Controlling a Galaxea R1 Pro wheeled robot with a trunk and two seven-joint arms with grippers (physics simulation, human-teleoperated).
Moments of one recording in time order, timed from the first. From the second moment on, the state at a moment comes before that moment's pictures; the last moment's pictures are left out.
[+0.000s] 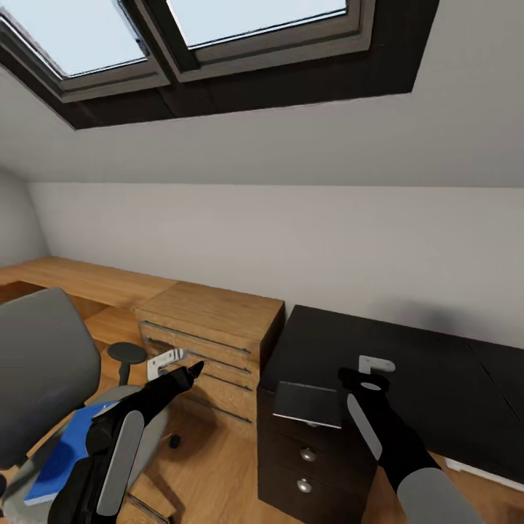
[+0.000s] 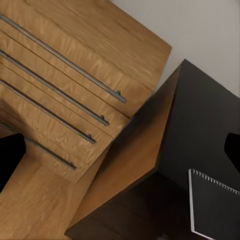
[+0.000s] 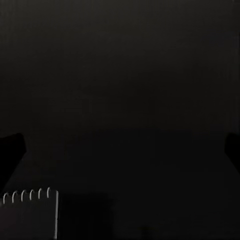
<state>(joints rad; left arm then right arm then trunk) -0.27 -0.10 0.10 -1.58 0.38 0.71 0.05 -0.56 -0.02 0.13 -0.92 -0.25 0.37 -0.48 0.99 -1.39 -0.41</state>
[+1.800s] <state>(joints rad) -0.27 -0.10 0.14 -1.60 0.37 0.71 0.06 -0.55 0.03 0.31 -0.83 -0.24 0.22 -0.48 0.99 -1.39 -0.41</state>
